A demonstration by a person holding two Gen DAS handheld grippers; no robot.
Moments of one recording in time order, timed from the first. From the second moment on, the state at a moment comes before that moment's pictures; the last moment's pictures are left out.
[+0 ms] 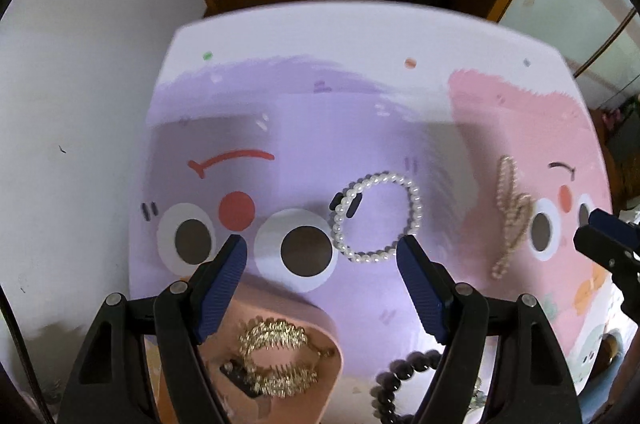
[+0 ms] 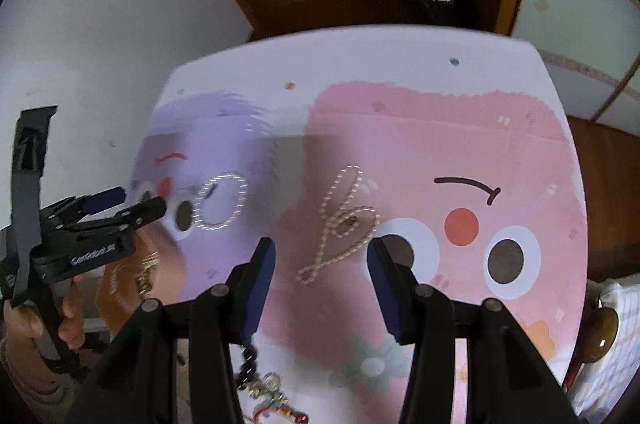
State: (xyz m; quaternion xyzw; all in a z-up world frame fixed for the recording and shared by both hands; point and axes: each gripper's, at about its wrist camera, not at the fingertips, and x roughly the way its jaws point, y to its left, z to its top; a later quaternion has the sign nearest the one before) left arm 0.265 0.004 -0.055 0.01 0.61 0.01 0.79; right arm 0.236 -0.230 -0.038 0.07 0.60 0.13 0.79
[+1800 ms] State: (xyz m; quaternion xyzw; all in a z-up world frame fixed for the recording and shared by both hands) left arm 0.223 0.030 -0.028 -0.10 0.61 -0.03 0.79; right arm 0.219 -0.214 -0.011 0.08 0.57 0.17 0.80
